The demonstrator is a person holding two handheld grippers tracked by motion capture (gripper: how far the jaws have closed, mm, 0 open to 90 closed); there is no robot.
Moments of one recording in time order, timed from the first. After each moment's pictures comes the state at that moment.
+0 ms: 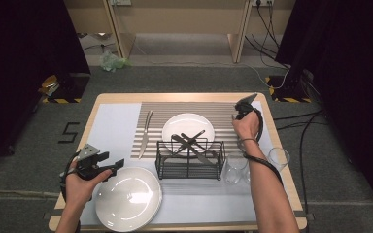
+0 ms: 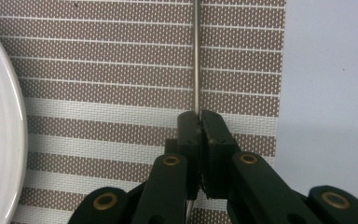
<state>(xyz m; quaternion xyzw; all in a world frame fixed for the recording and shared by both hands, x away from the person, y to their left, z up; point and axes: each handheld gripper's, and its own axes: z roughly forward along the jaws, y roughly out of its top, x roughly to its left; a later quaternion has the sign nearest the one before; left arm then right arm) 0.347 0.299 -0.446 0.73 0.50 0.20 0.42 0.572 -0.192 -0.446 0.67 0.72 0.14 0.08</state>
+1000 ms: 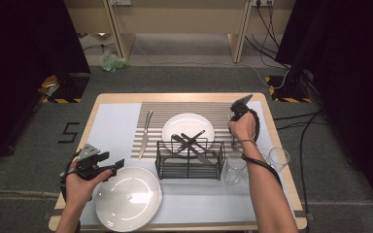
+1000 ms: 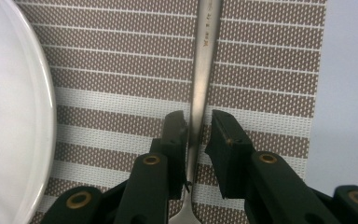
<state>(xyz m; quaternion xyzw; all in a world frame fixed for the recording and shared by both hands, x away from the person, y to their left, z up) 0.346 0.298 -0.445 0.73 0.49 0.20 0.42 0.569 -0.180 -0.447 0.66 0.74 0.14 0.07</state>
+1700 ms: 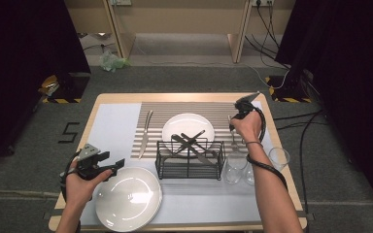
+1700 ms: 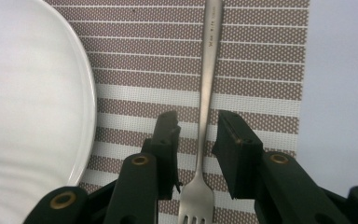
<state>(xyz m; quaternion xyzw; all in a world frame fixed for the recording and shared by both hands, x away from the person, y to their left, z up) 0.345 0.296 -0.442 0.73 0.49 0.20 0.43 0.553 -0.188 -0.421 0.67 0.72 0.18 0.05</state>
